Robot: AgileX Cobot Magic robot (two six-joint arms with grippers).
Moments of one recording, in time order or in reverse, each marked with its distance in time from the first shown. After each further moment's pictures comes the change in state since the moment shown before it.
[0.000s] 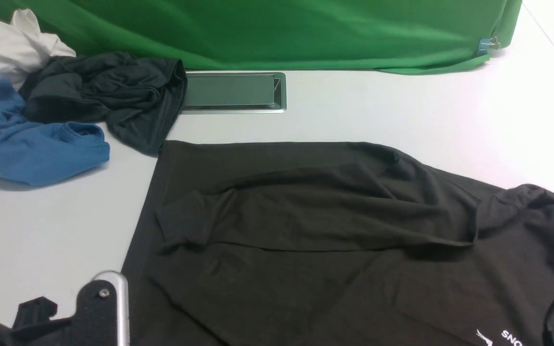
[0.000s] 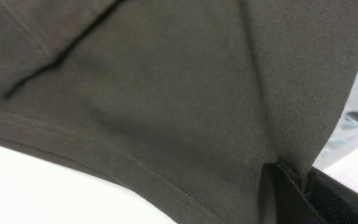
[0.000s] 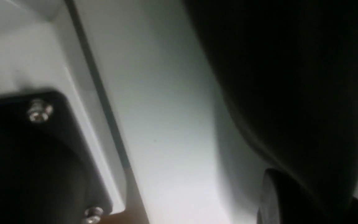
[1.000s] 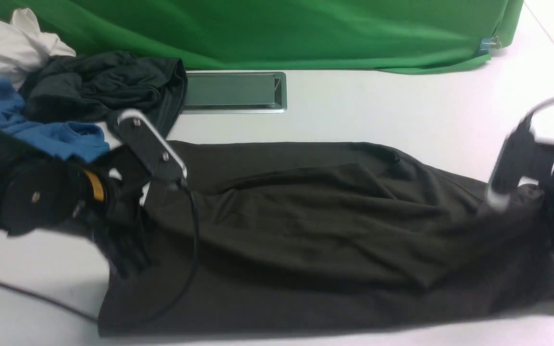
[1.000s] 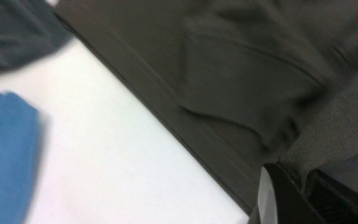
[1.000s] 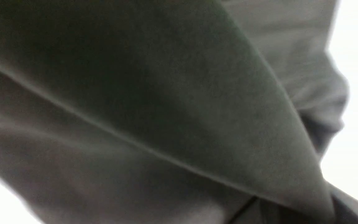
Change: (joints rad) right arm -0.352 0.437 -0.591 0.013 -0.275 0.085; left arm 0.275 0.554 -0.190 0.290 -0.638 -0.277
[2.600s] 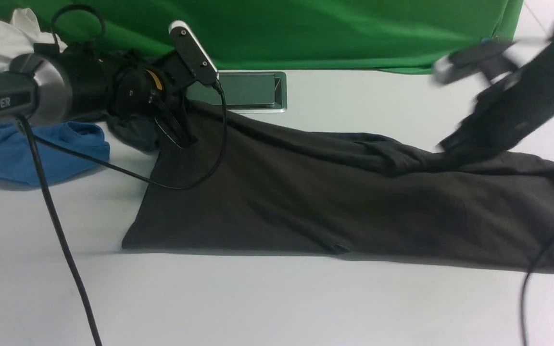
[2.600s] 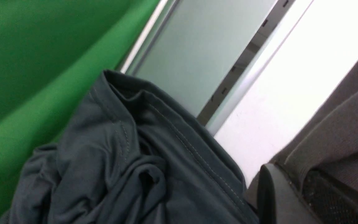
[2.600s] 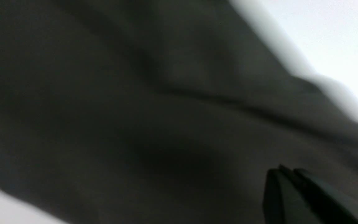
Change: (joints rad) right arm 0.049 0.297 -0.393 0.535 0.104 0.252; left arm 0.132 0.598 -0.559 0.083 -0.303 0.159
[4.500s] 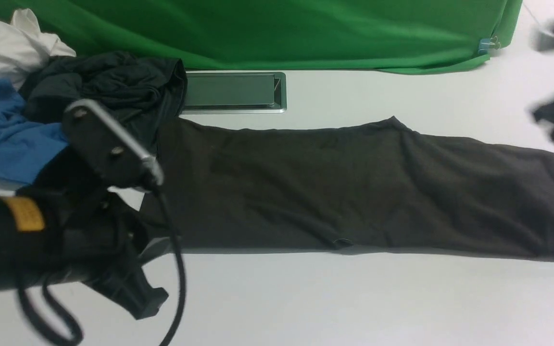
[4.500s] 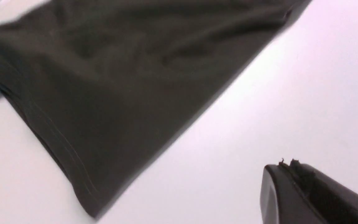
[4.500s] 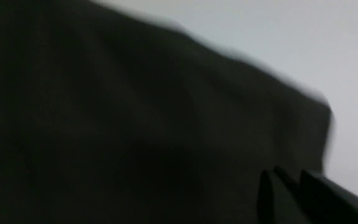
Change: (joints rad) right arm -0.337 -0.095 0.006 -0.124 0.054 0.132; left arm -0.241 -1.025 0.675 -0.494 0.380 -0.100
